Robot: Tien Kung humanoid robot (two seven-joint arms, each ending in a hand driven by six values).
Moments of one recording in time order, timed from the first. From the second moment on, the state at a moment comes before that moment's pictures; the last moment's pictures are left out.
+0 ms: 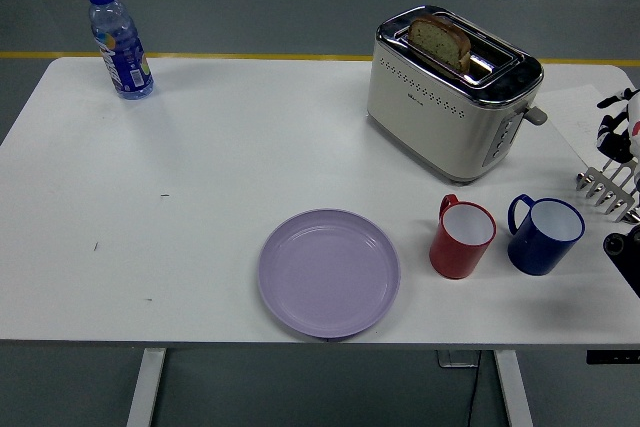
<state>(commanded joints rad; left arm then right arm) -0.06 0.00 -1.26 -0.18 1.74 0.08 0.28 0.54 -0.37 1.10 1.06 -1.93 -0.45 -0.37</state>
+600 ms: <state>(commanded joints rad) -0.07 0.00 -1.25 -0.18 1.73 0.08 0.28 0.61 -0.38 1.08 1.16 -1.80 -0.43 -0.33</state>
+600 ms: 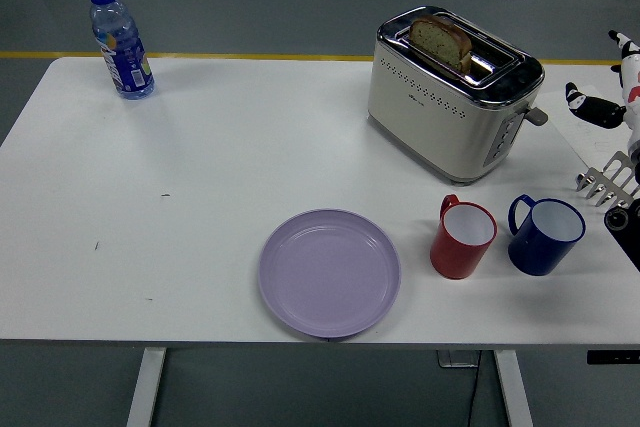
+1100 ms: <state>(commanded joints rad) -0.07 0.00 -1.24 -0.18 1.72 0.08 0.28 0.84 -0.37 0.96 1.22 -1.72 -0.33 -0.34</state>
